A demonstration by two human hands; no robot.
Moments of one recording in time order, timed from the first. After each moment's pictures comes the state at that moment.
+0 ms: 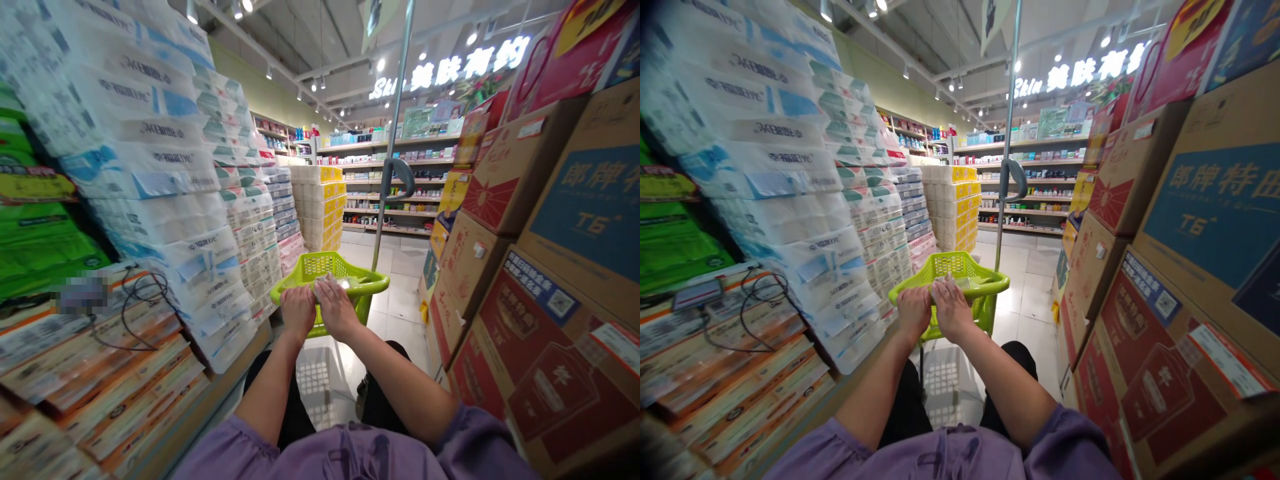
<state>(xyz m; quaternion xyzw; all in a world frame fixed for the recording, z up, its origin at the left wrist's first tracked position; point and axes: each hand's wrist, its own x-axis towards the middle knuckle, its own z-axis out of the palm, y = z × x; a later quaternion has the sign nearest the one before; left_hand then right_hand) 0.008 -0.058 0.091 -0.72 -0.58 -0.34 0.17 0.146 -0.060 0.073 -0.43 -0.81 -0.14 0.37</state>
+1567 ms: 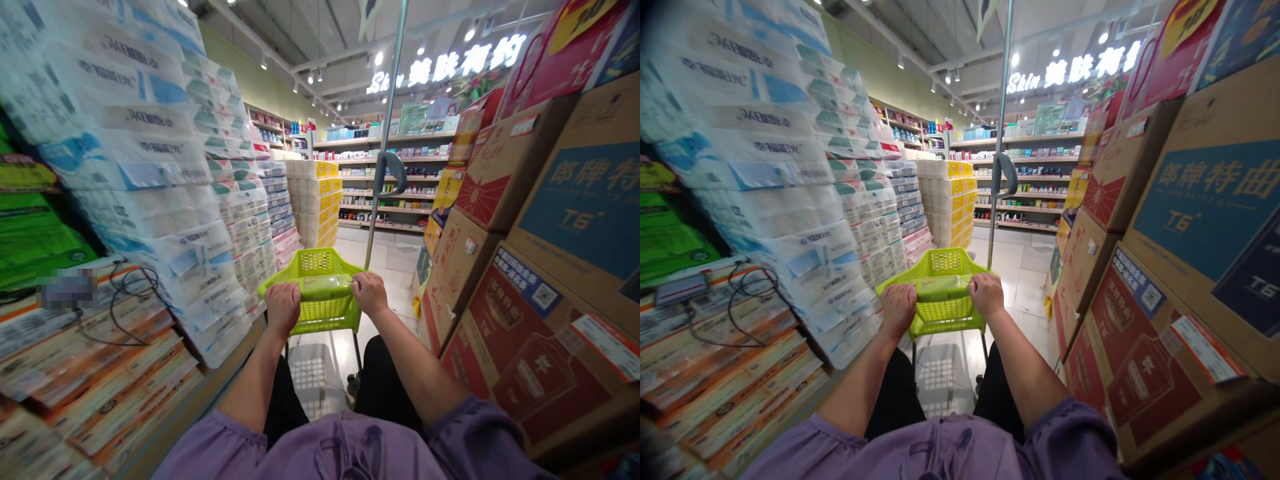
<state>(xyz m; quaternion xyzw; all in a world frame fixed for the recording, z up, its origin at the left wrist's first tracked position) -0.018 -0.049 0.079 -0.72 -0.53 -0.40 0.20 0.232 -0.039 0.082 -0.55 -0.71 -0.15 0.42</state>
